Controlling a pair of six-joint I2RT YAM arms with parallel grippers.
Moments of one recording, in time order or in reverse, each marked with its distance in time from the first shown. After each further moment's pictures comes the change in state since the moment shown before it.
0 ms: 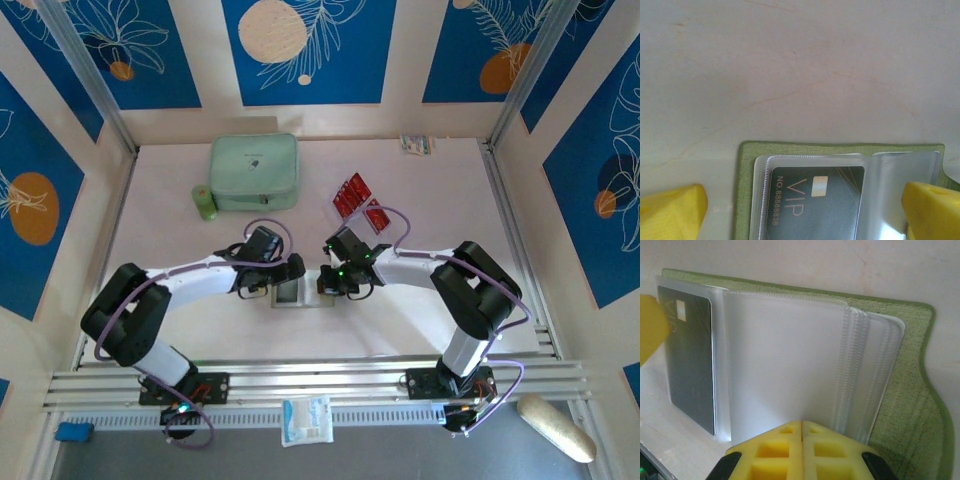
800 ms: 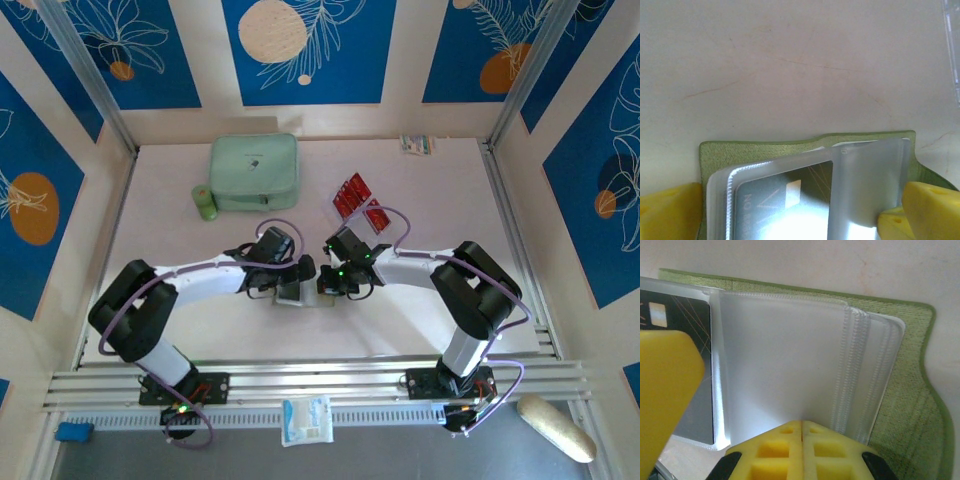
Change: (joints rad) left arm -0.066 0.031 0.046 0.011 0.000 -0.013; right arm 0.000 0.000 0.000 0.000 0.000 0.000
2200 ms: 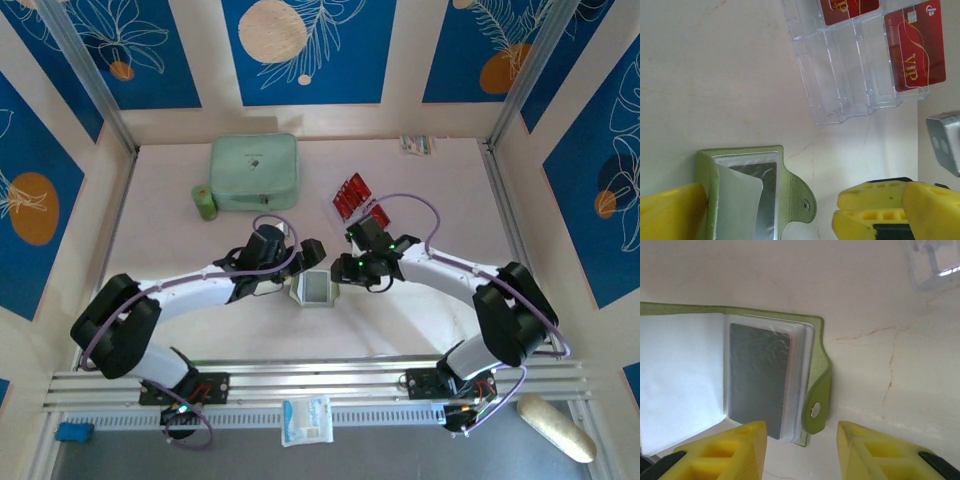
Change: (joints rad) left arm -0.007 -0.111 -0.100 0.345 0.125 -0.166; right arm -0.087 -0.209 0.006 -0.224 0.090 -0.035
